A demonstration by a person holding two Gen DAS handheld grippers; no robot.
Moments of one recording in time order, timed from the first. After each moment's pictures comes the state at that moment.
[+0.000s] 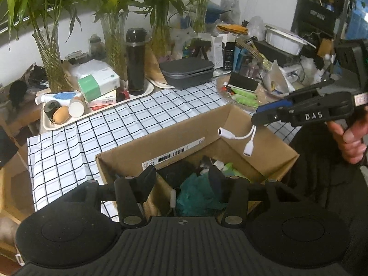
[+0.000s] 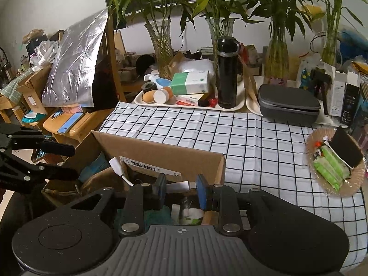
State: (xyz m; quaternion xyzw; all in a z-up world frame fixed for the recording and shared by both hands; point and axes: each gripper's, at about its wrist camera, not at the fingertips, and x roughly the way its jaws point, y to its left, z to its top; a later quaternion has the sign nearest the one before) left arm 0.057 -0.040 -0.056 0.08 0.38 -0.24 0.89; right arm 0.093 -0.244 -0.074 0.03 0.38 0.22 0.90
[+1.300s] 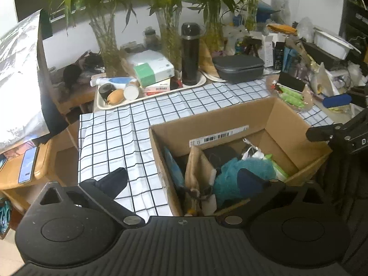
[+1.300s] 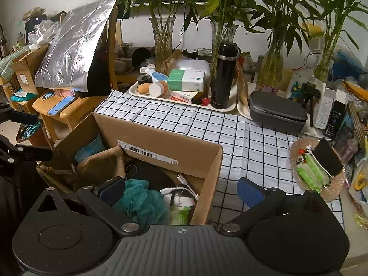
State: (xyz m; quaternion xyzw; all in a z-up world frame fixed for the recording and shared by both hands) left arm 0.024 -0.031 -0.049 0.09 0.38 -0.09 0.92; right arm 0.059 -0.227 -0.067 -0.04 0.37 0.19 0.91
